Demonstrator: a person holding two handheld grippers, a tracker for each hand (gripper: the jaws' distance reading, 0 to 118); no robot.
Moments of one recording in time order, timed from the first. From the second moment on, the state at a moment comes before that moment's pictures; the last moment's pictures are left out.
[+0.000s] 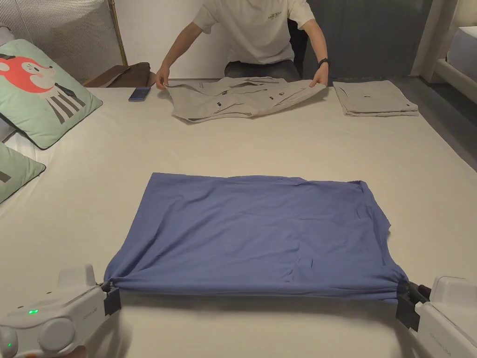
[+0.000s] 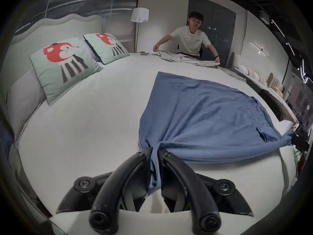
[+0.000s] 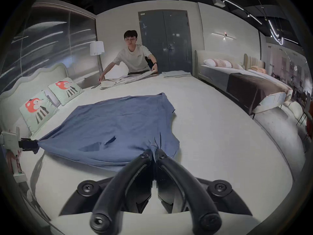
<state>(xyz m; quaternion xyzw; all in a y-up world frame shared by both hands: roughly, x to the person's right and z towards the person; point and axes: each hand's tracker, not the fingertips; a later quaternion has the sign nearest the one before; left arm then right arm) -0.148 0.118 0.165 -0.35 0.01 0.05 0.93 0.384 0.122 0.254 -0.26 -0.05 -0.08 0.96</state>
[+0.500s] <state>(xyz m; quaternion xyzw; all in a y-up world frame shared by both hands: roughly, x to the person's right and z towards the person) -0.153 0.085 0.268 -0.39 0.01 0.03 0.92 0.377 0.089 0.345 -0.31 -0.07 -0.09 0.94</state>
